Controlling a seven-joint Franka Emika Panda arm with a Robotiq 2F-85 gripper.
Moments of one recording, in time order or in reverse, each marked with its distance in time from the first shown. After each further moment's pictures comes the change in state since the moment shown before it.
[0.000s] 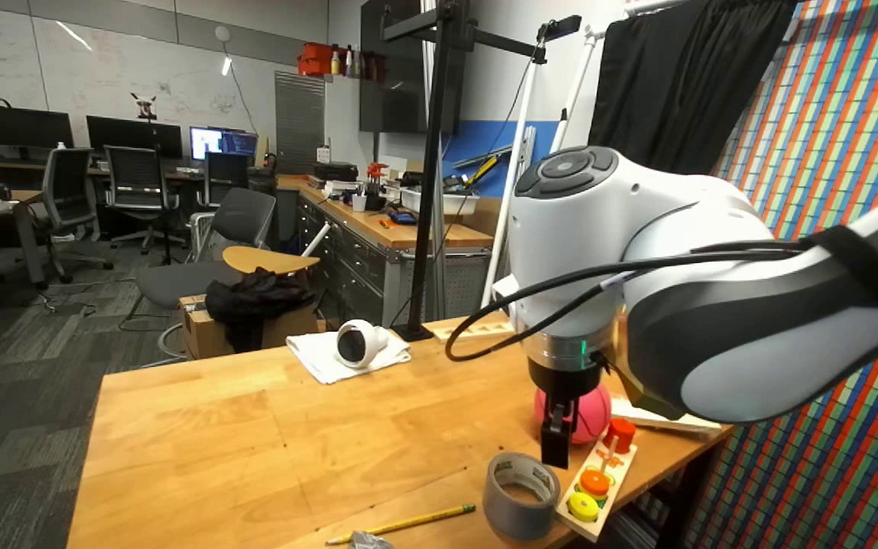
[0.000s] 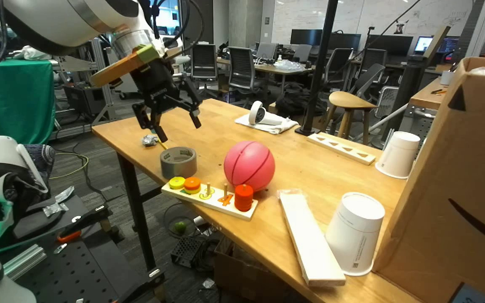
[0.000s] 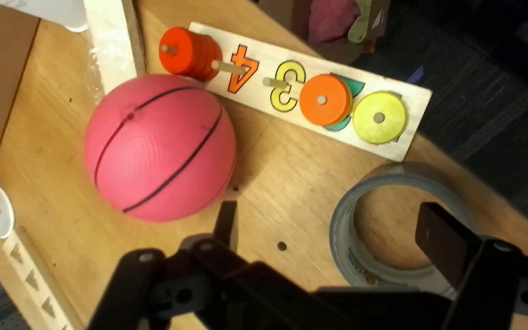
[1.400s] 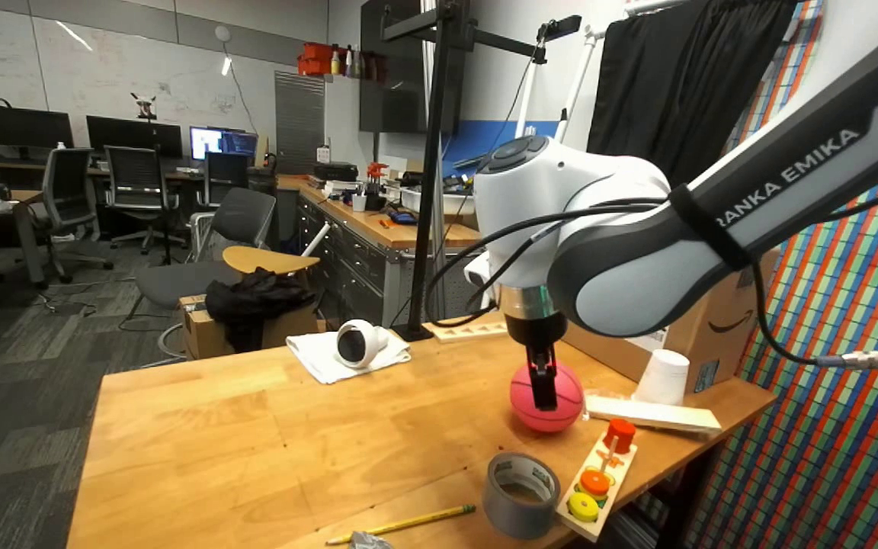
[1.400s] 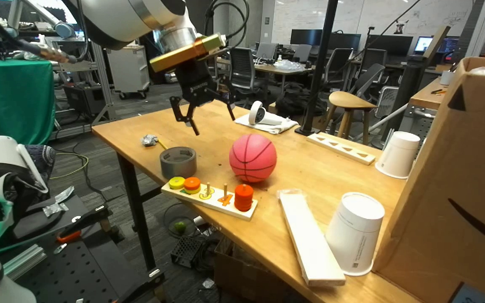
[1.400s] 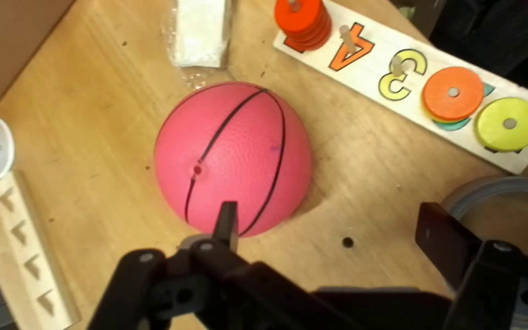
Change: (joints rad) arm -0.030 0.187 -0.102 0.232 -0.064 -0.059 -0.322
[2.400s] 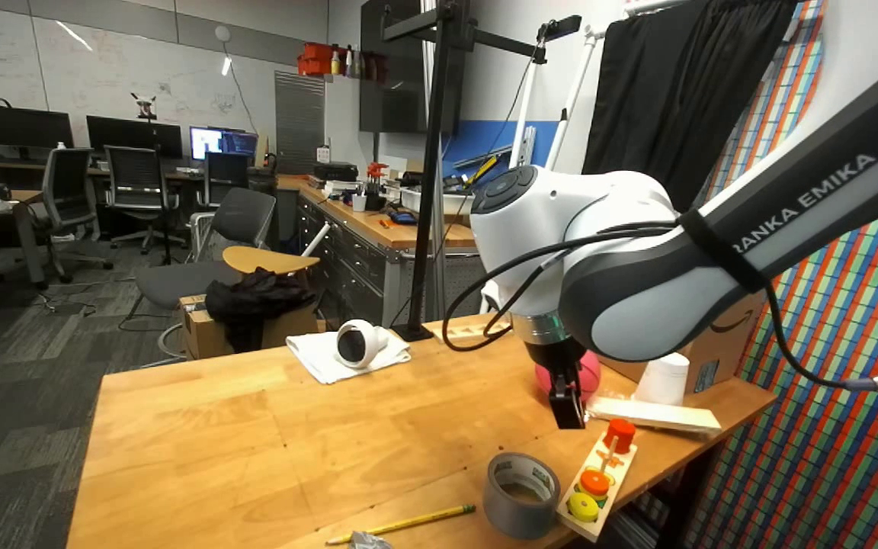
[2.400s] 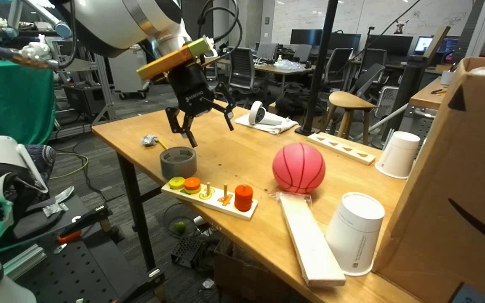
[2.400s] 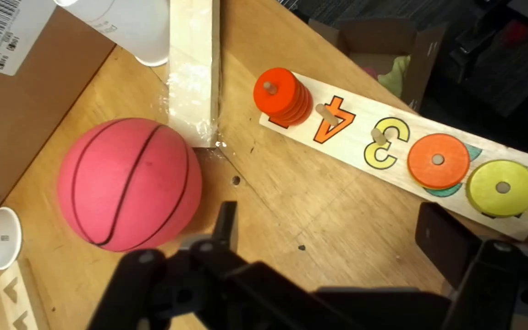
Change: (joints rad) arm 0.011 0.012 0.004 -0.035 -0.059 -0.121 0.163
